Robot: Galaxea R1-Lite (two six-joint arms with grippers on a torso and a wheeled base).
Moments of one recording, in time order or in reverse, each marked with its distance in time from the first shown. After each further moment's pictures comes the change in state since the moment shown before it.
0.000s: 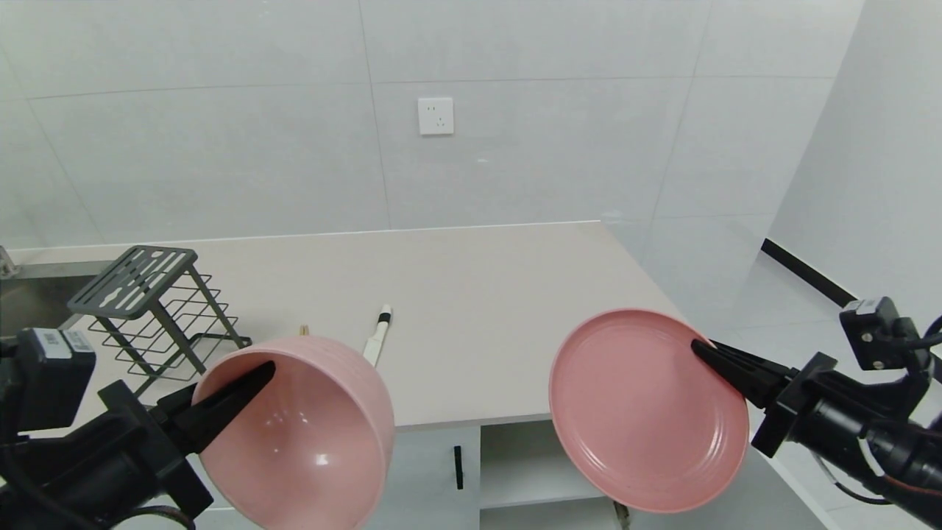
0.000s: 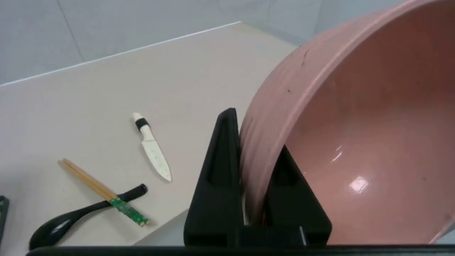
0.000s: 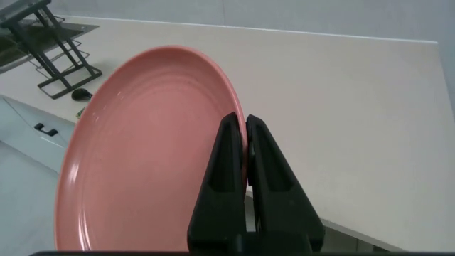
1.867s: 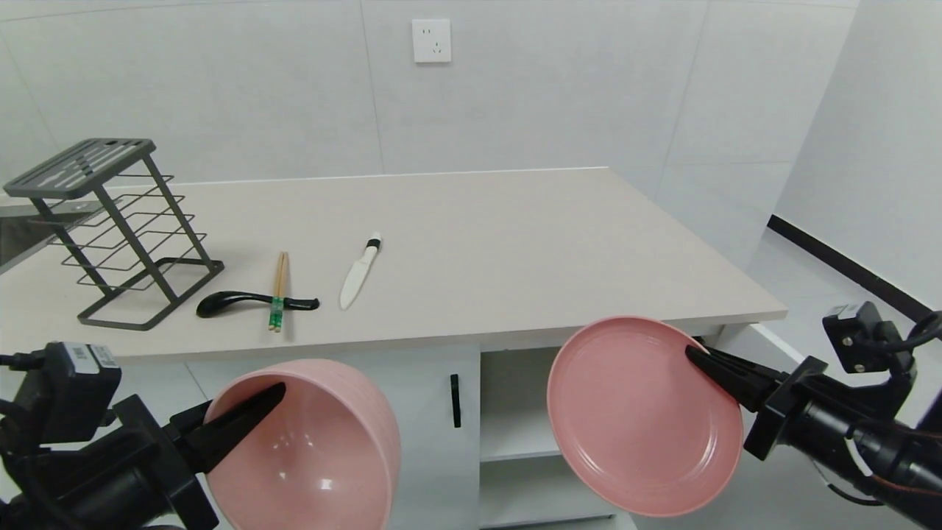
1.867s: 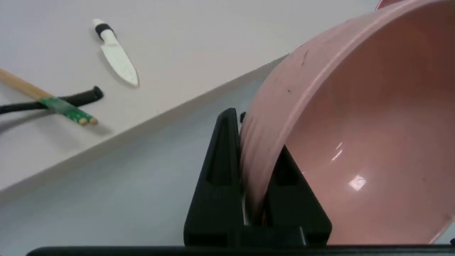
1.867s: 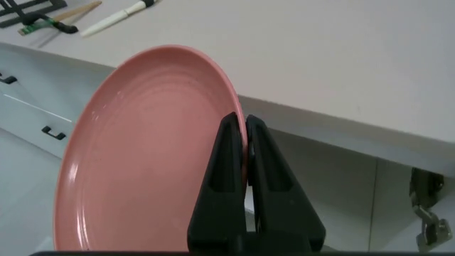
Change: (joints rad) left arm -0.022 -0.006 0.000 0.081 -0.008 0.006; right arm 0.001 0.034 0.000 0.000 -0.001 -0.019
